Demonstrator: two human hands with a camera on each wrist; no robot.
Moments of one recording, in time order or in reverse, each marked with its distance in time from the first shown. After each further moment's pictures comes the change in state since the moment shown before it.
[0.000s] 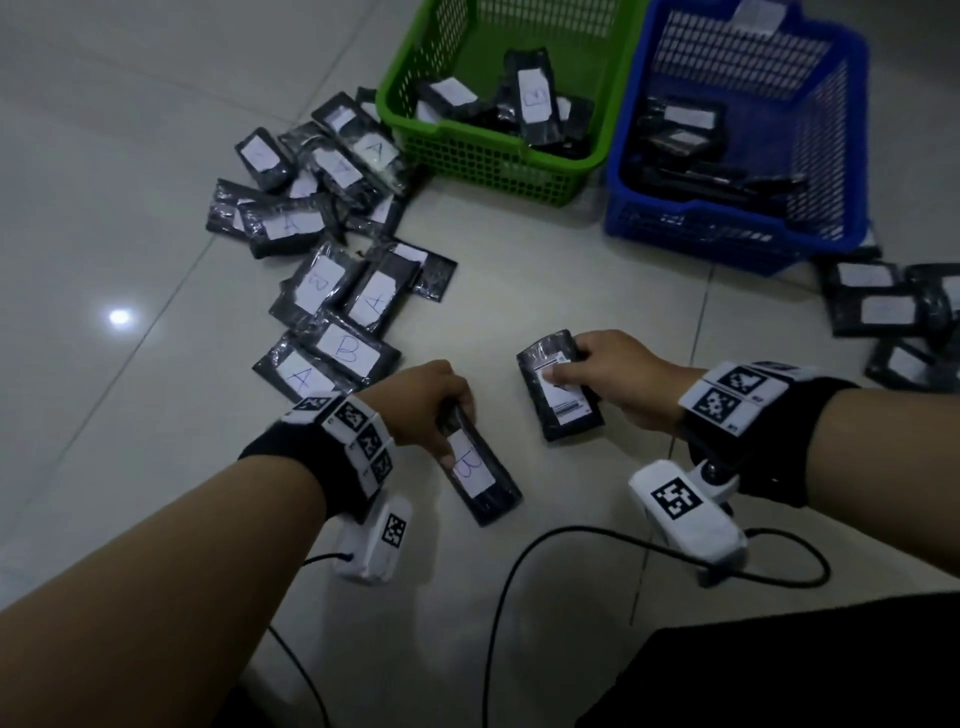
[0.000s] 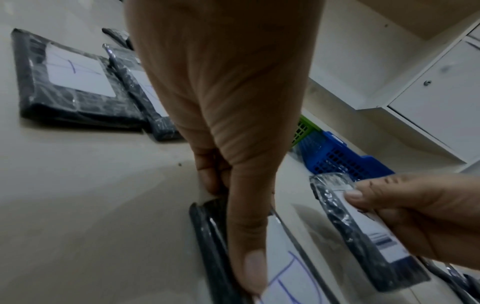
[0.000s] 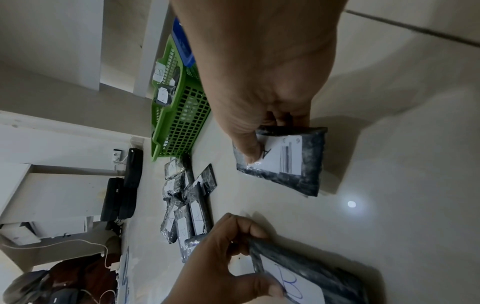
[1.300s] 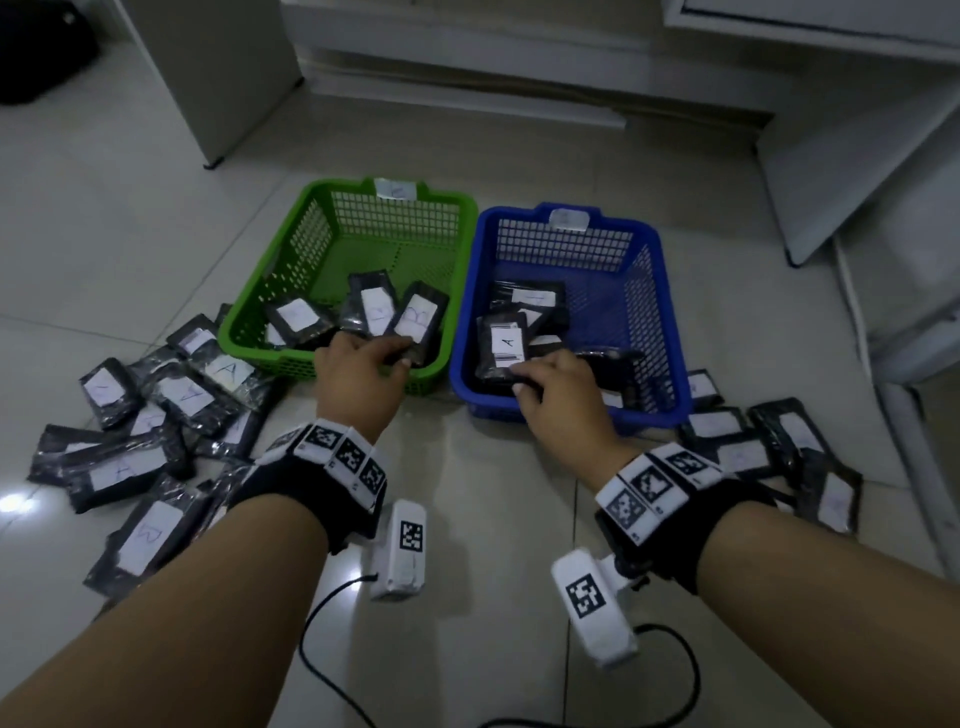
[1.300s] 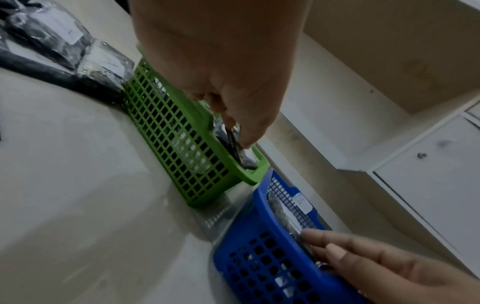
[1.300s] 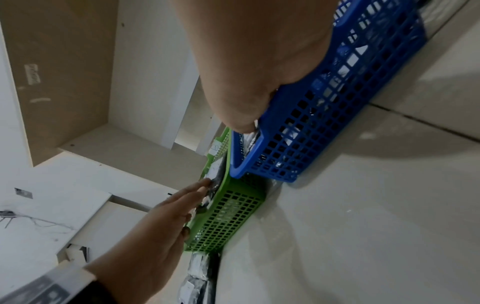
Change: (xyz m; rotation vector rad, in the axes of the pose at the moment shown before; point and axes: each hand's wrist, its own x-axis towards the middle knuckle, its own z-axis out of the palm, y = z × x) left_hand 0.177 0.069 -0.138 -0.049 1.008 -0.188; right_hand 0.073 -0.030 -0.145 -0.399 0.602 -0.323
